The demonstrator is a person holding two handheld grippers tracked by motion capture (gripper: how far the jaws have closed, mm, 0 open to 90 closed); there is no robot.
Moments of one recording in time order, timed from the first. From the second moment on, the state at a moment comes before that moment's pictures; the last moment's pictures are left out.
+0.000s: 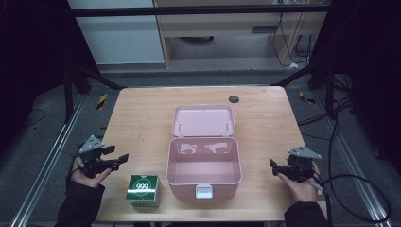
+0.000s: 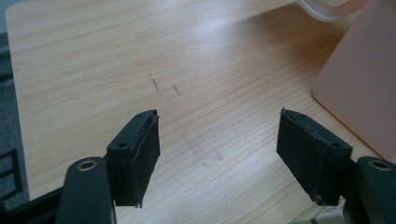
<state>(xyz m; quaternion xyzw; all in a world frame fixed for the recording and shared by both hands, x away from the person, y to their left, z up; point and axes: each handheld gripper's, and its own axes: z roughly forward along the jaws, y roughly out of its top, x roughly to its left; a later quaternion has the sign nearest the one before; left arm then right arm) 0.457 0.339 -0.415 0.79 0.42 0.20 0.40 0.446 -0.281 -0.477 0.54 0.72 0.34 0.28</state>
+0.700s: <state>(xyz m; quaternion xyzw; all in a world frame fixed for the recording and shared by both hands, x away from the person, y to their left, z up) 0.442 0.340 -0.367 0.86 0.30 0.18 0.37 0.447 -0.282 -0.475 0.54 0.72 0.34 0.29</state>
